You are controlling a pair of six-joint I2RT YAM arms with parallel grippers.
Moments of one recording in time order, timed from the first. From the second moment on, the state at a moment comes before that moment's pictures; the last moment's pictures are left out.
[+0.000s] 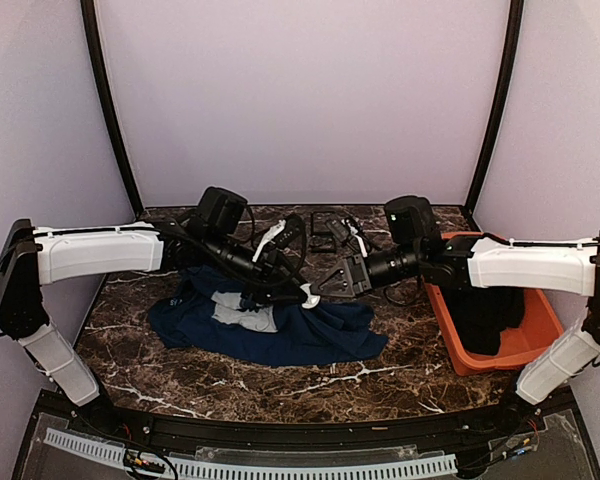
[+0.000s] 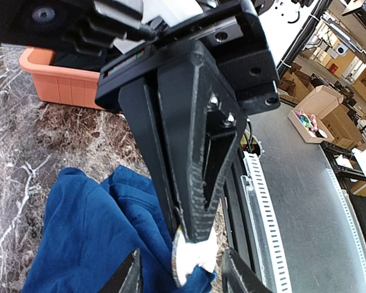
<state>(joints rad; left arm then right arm) -0.77 1.62 1.18 -0.23 0.89 0.17 0.81 1.48 0.99 0.00 -0.79 0.56</state>
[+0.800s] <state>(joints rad) -0.78 1.61 1.16 -0.20 0.85 0.15 0.81 1.48 0.98 0.02 -0.79 0.58</state>
